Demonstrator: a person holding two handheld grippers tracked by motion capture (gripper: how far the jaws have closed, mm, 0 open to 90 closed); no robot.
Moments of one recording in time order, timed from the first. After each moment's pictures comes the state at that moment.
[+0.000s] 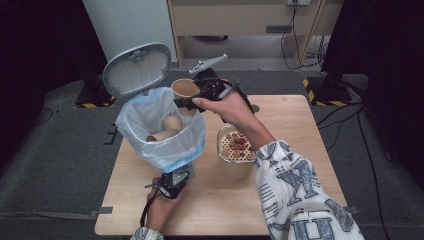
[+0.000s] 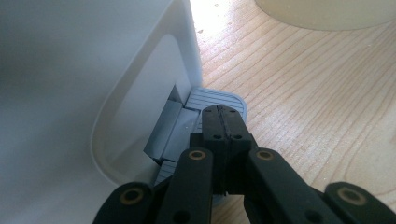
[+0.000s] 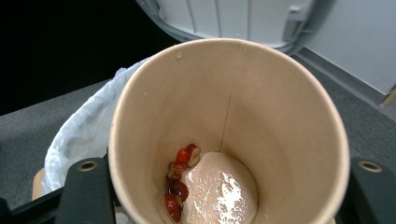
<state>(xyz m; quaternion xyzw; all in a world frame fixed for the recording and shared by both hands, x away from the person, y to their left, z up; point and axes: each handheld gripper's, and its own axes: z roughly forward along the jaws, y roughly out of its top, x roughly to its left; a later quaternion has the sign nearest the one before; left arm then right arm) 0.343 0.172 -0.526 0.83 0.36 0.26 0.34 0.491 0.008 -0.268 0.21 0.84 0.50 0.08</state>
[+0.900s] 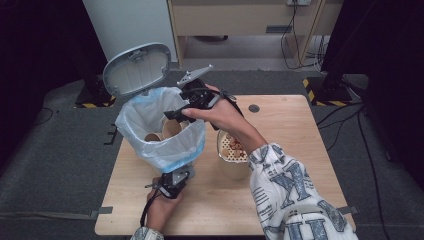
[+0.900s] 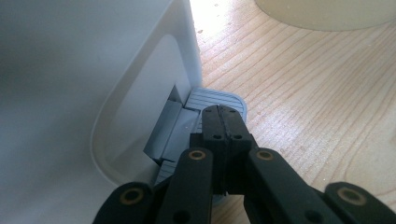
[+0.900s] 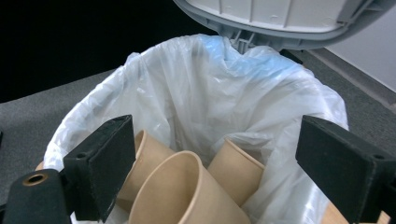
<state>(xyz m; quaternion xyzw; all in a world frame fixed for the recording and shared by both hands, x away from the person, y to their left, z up) 0.344 0.172 -0.526 0.83 0.36 0.26 0.34 0.481 0.033 -0.287 0.19 0.85 0.49 0.07</state>
